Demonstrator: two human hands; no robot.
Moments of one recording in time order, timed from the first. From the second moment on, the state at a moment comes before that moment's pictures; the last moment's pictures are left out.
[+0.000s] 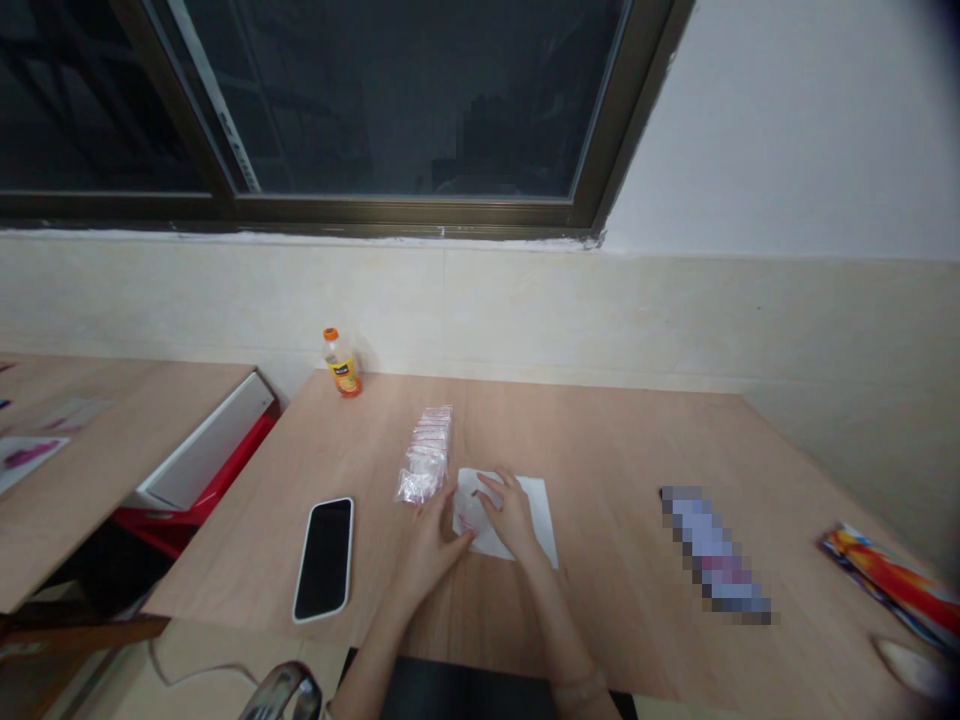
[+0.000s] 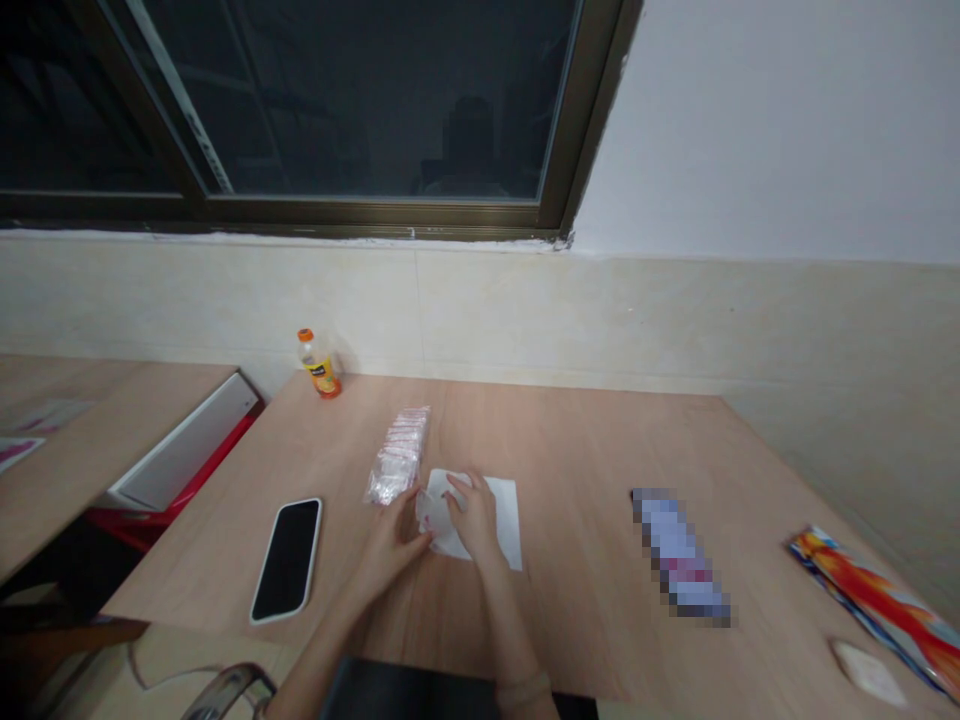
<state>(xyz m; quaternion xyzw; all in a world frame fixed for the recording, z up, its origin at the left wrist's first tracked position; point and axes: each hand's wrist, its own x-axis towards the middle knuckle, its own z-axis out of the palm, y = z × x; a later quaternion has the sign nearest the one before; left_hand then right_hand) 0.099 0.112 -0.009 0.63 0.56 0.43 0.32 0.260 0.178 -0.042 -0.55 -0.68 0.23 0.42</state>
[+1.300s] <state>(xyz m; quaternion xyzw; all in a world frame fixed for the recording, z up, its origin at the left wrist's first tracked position) 0.120 0.108 0.049 0.45 0.48 0.52 0.54 0.275 0.122 0.074 -0.47 -0.57 0.46 0.49</state>
